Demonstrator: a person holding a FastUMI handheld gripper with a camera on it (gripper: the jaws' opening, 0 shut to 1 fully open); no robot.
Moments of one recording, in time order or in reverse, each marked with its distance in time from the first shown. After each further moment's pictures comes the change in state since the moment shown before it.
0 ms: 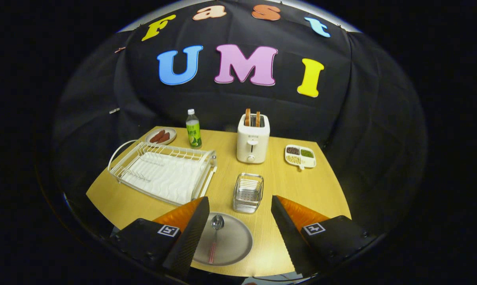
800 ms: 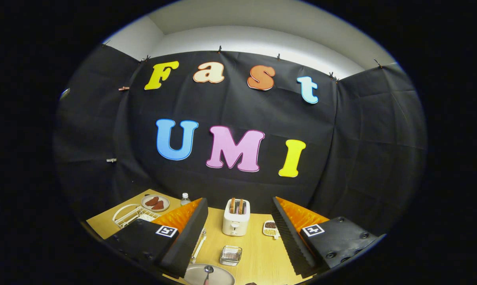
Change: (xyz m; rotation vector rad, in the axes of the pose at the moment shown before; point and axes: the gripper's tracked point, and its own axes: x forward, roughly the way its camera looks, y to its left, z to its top) arm -0.110 -0.014 0.210 -0.042 -0.481 -0.092
